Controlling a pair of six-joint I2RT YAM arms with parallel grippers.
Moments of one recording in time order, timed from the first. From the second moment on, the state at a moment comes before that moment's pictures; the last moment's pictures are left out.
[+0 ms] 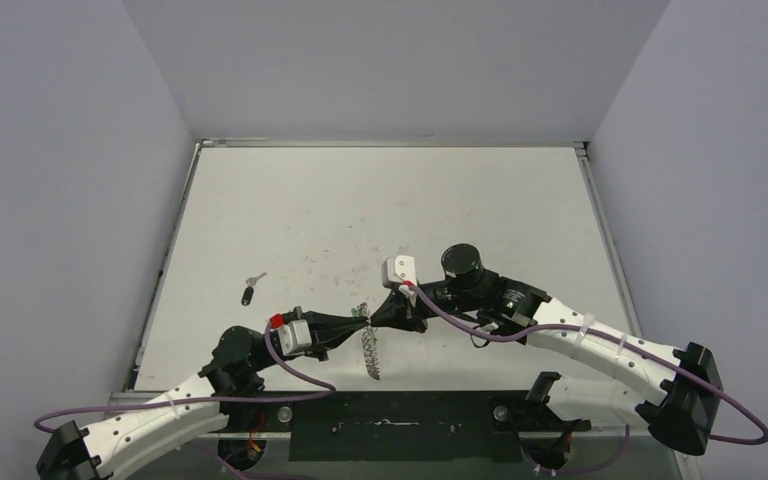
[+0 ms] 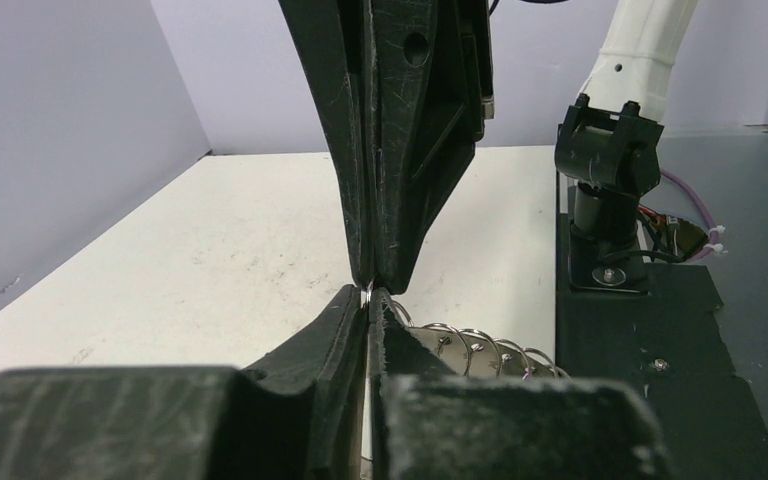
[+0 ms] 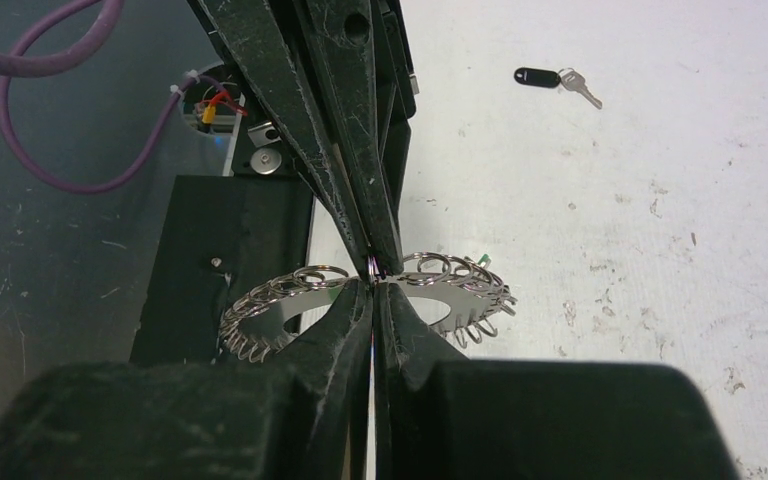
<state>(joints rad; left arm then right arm) -0.91 0.47 0.10 0.67 0.38 0.03 0.94 1.10 0.83 -0.11 -0.66 -0.21</state>
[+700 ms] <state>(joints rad) -0.92 0.50 0.31 0.23 0.37 0.15 0.99 1.30 1.25 -0.73 -0.43 -0.36</state>
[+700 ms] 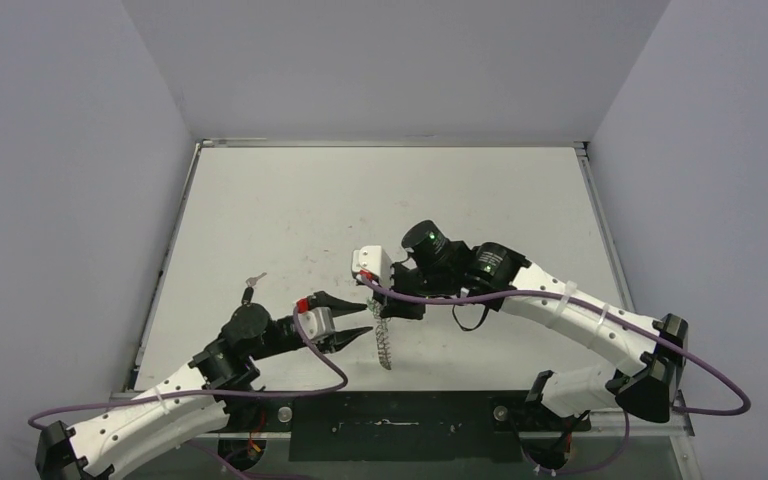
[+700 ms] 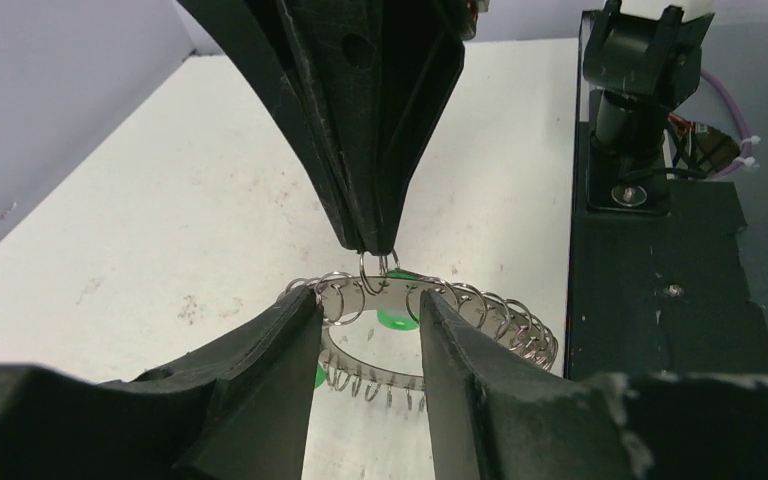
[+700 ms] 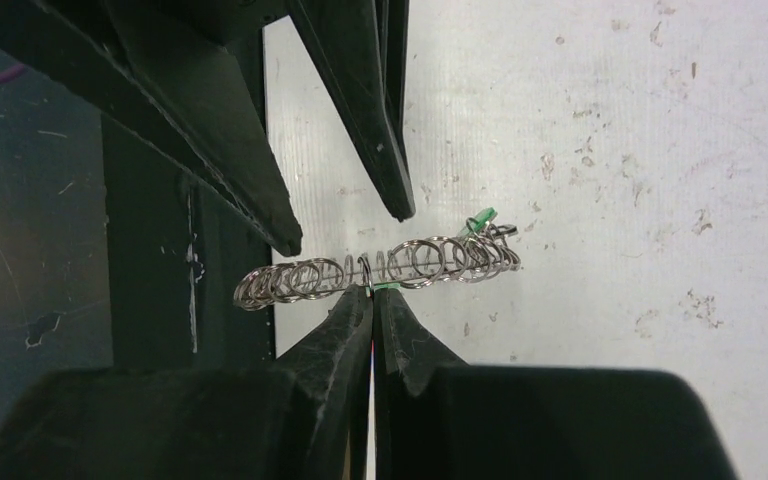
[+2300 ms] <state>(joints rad) -0.92 0.73 0.32 0.39 0.44 0.08 1.05 1.37 1.31 -0.82 -0.34 -0.36</state>
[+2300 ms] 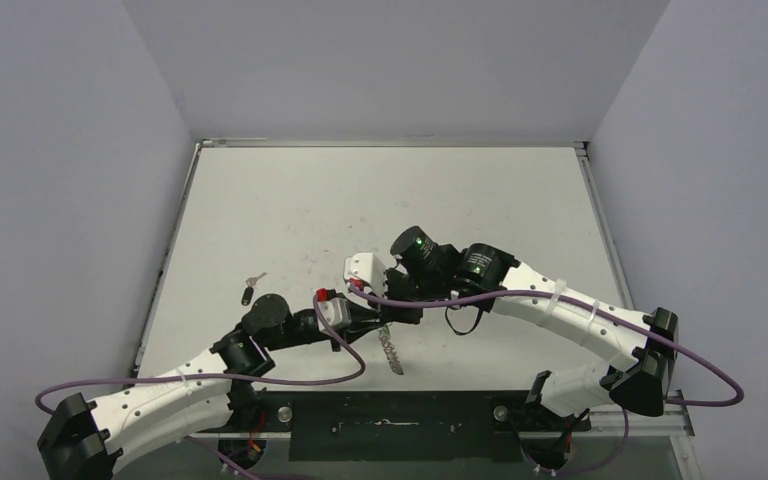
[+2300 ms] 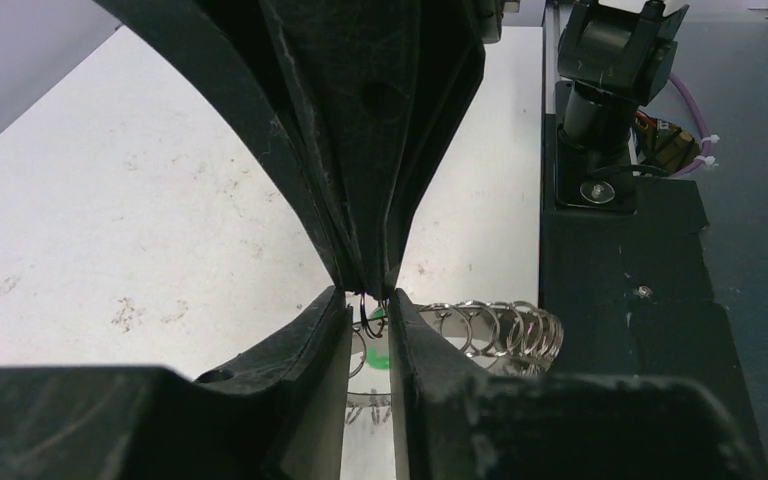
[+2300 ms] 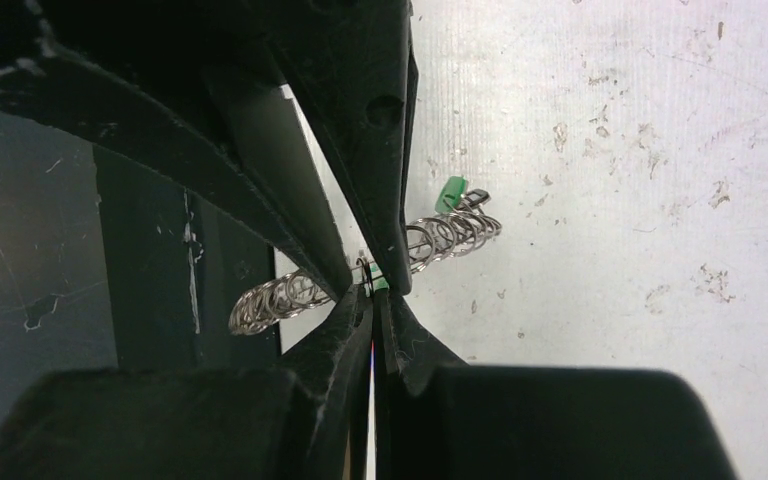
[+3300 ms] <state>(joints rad) -0.92 0.57 0.19 0.50 0.43 0.05 0.87 1.15 1.03 -0.52 -0.61 -0.35</state>
